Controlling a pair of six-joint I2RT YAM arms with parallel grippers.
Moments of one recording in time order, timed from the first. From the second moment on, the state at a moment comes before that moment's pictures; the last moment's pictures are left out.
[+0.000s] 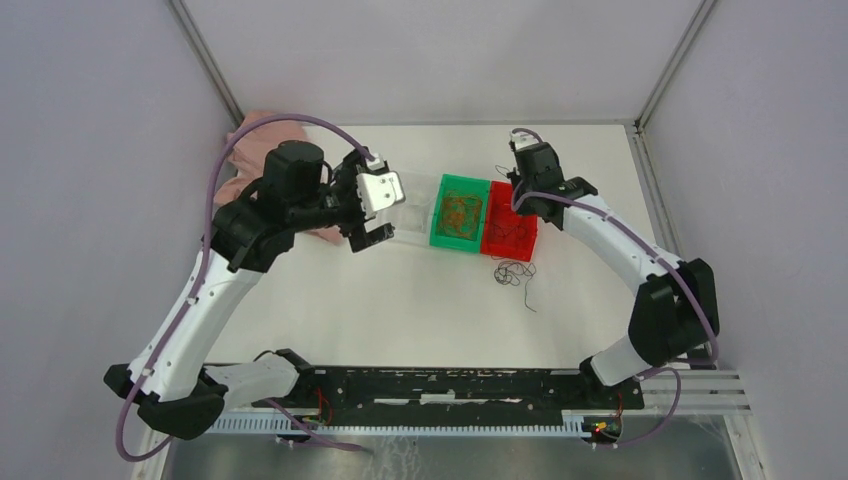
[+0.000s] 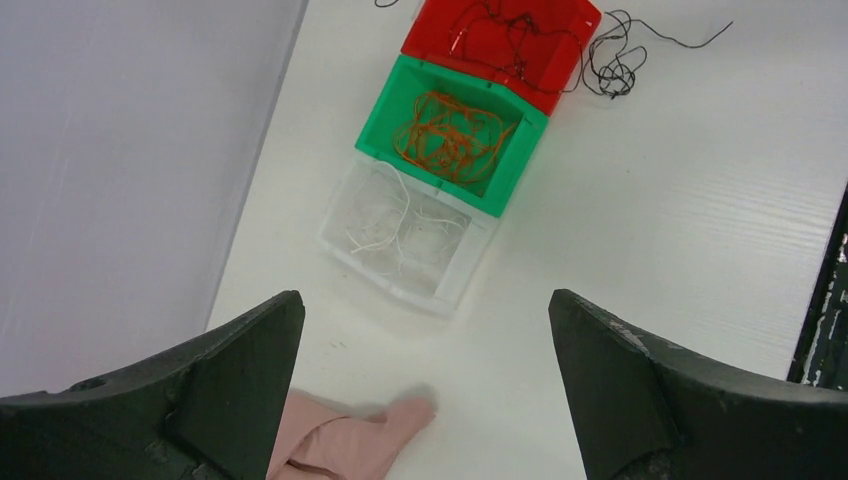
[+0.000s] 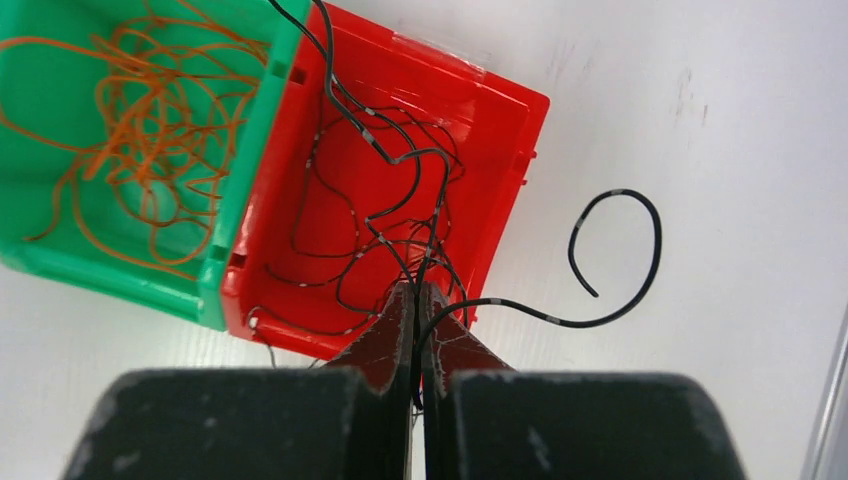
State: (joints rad) left arm -0.61 1.14 1.55 -0.90 0.34 0.71; right arm 0.42 1.49 1.20 -0.48 0.27 0.13
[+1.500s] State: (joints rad) left arm -0.57 1.13 1.47 -0.91 0.34 0.71; right arm 0.57 1.11 0.86 -0.68 0.21 0.38
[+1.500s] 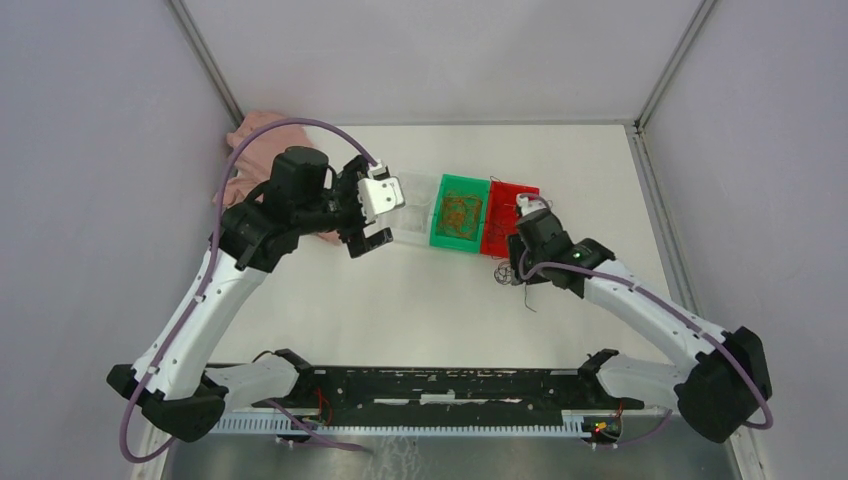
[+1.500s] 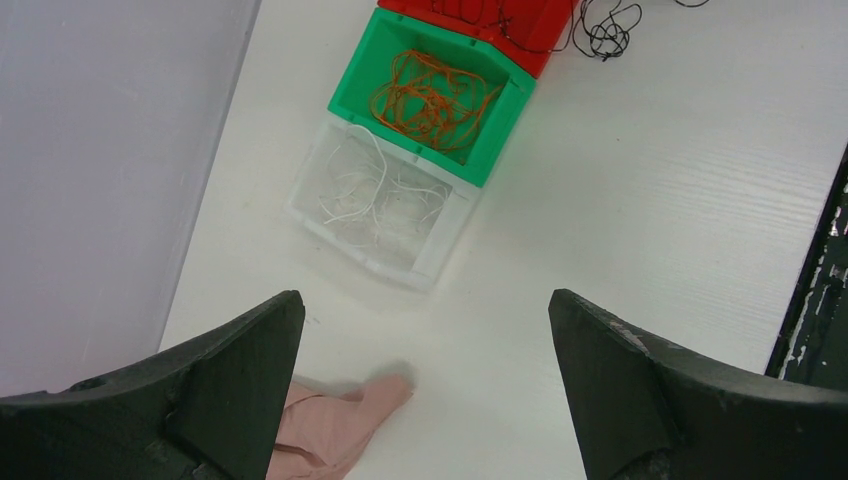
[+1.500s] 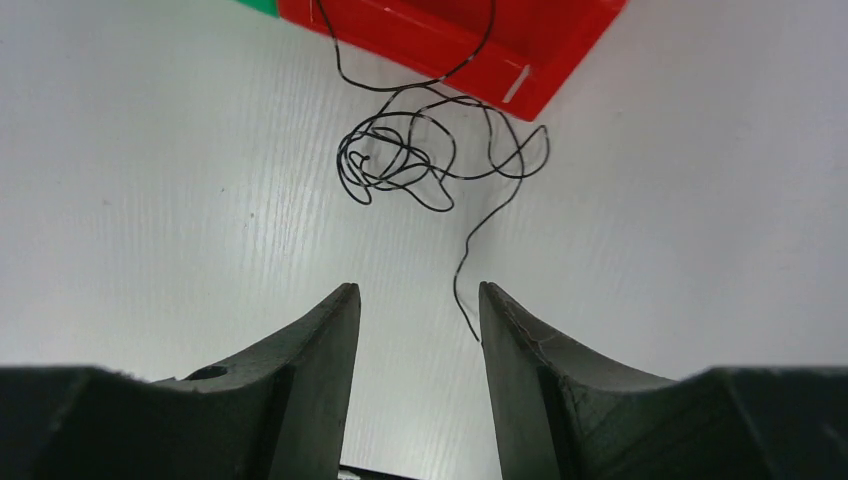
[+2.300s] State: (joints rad) left arm -0.57 1.12 1.47 -0.93 0.34 0.71; right arm 0.73 1.51 0.76 -0.30 0.16 0.46
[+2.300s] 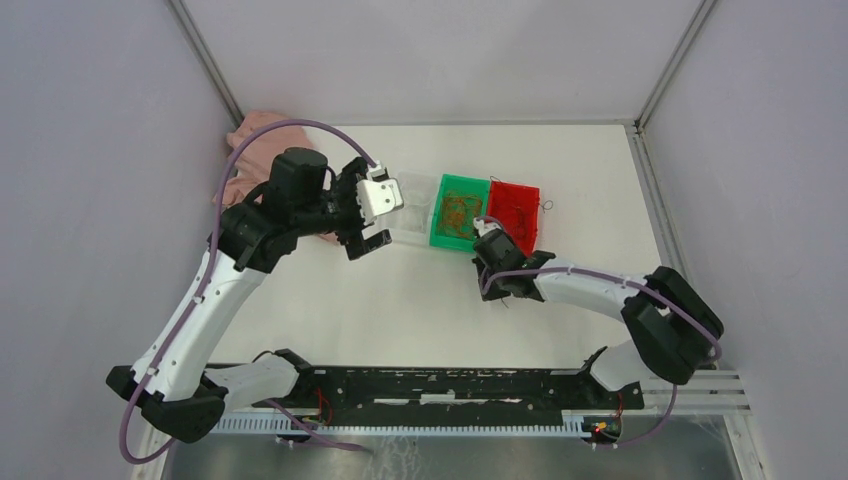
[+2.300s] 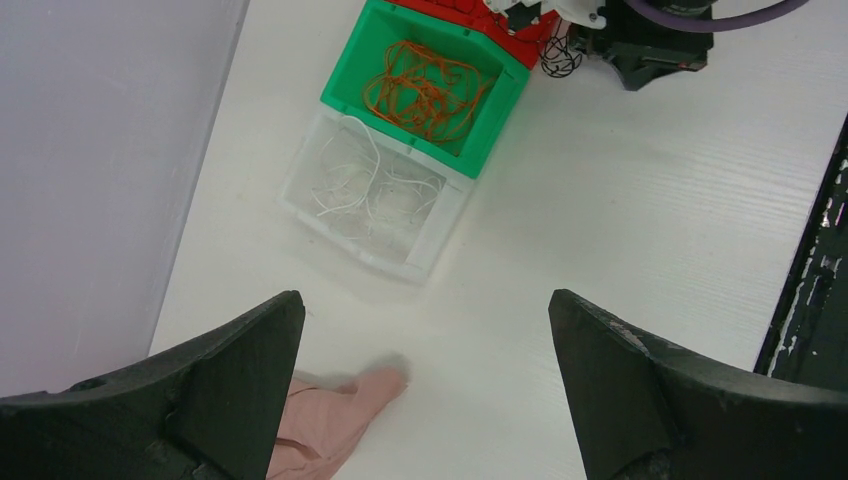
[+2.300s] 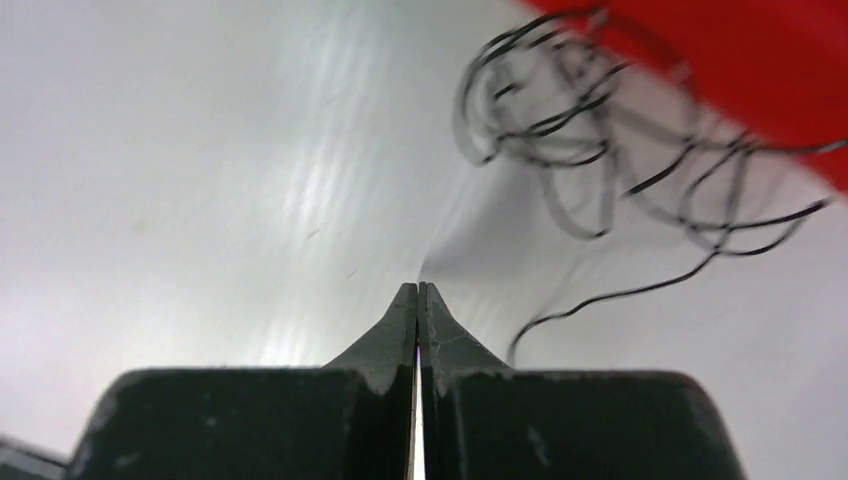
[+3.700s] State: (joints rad) left arm -0.57 1.12 1.47 -0.95 0.35 0.71; right arm 0.65 1.19 0.71 -0.45 0.06 0.55
